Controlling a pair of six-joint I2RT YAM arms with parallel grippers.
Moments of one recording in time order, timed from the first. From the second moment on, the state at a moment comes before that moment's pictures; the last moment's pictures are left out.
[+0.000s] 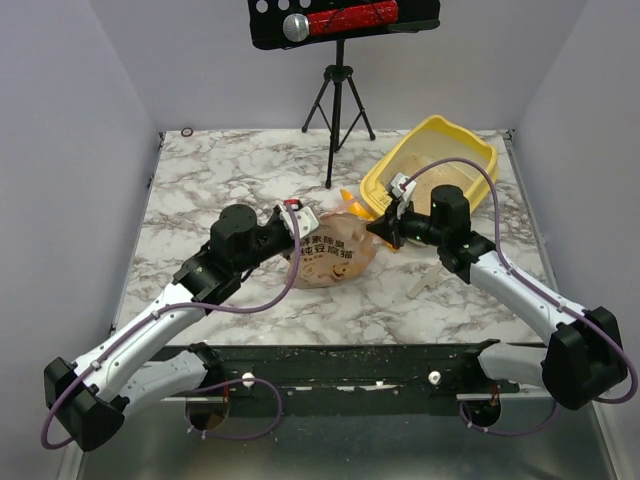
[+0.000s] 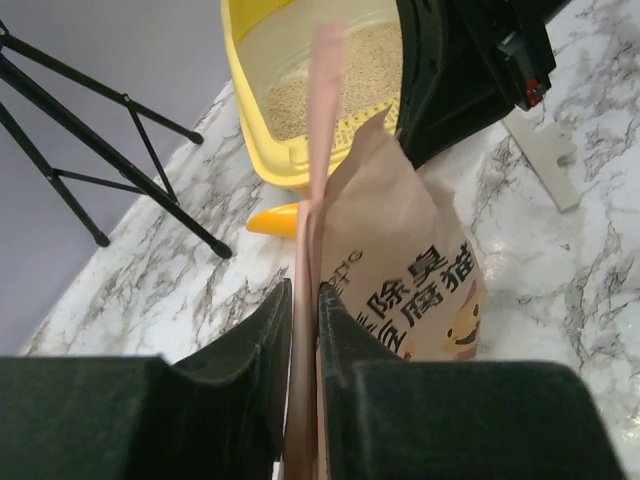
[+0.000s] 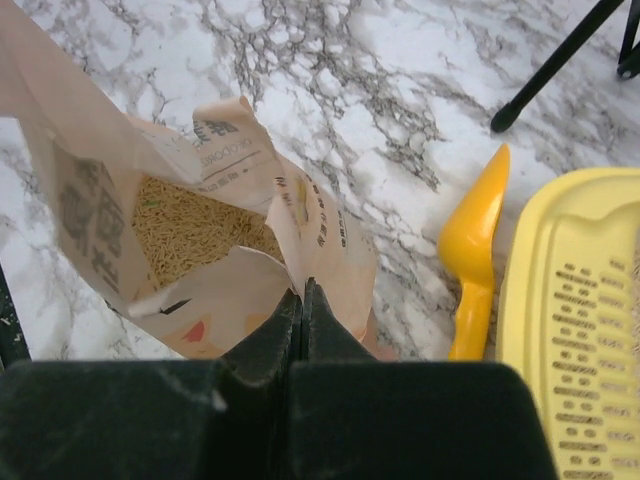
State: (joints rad) left arm -0.72 0.95 0.88 -0.10 0.22 0.39; right arm 0.45 1.23 0.82 0.08 -0.56 -0.16
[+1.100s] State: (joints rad) left arm -0.29 0.55 0.44 0.16 0.77 -0.16; right arm 0.44 1.17 0.70 0.16 -0.56 -0.07
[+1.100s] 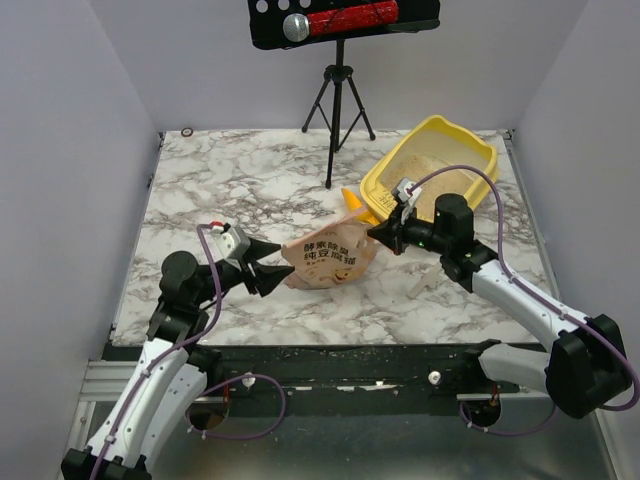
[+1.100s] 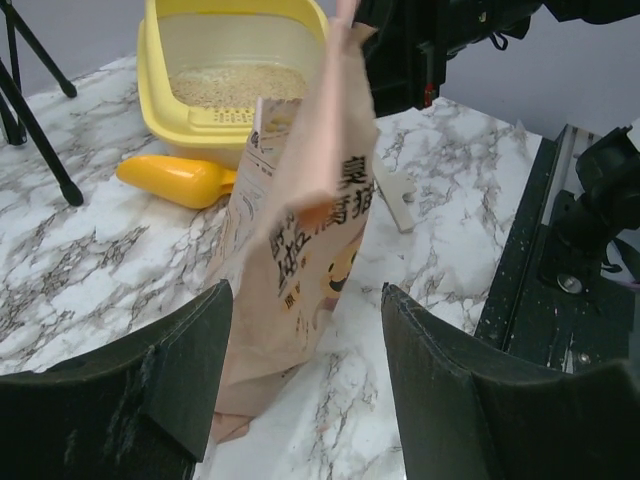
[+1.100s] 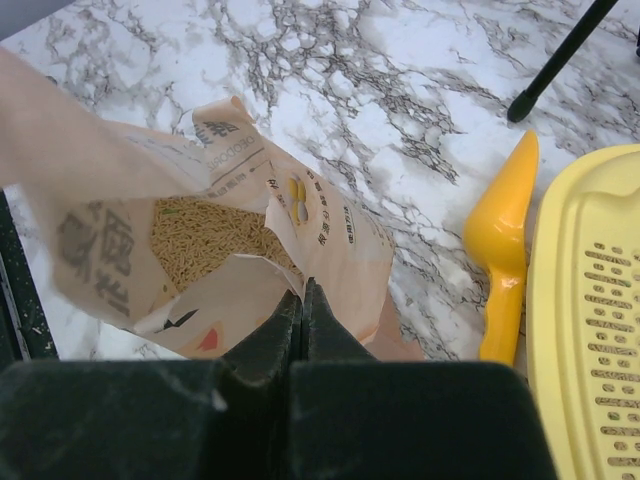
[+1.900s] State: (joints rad) left arm -0.30 0.81 0.51 0.19 0.75 -0.07; right arm 0.44 1.18 0.69 0.20 -0.59 -0.03
